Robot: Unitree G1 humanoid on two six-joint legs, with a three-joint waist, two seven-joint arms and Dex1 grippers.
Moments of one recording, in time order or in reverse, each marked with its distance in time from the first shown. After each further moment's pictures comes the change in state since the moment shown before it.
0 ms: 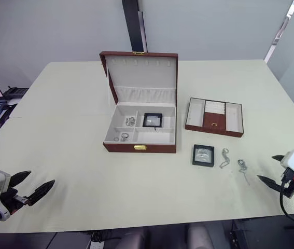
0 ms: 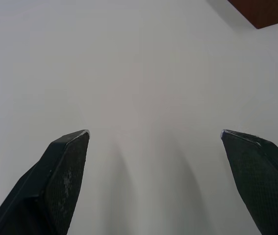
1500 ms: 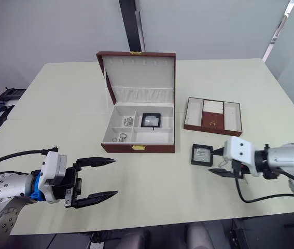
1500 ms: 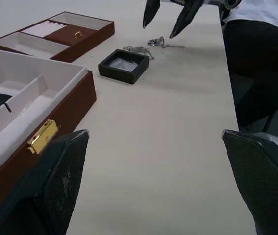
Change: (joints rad) left arm -0.260 0.158 -0.421 -0.352 -0.235 0.014 -0.335; right arm -0.467 -0.009 0.518 -0.251 0.011 0.158 0.115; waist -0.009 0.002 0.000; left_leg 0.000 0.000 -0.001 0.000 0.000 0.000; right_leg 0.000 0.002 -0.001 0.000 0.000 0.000
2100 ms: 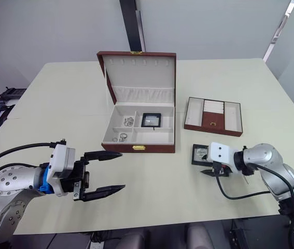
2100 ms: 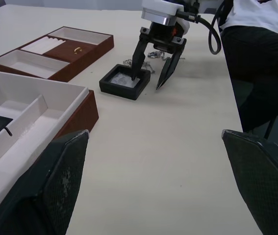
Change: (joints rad) left arm -0.083 0.000 -0.054 -0.016 -0.004 0.041 0.053; right arm -0.151 0.126 0.220 0.235 -0.192 -0.095 0.001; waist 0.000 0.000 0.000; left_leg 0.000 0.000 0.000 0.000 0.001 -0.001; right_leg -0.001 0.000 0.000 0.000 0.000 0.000
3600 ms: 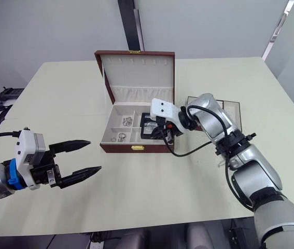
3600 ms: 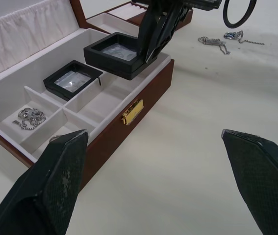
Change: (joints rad) left arm 0.086 0.081 0.266 -0.001 -0.057 0.174 0.121; right arm -0.730 0.474 0.245 0.501 -0.029 0.188 0.156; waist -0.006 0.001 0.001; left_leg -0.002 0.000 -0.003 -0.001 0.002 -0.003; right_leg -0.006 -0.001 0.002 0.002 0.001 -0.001
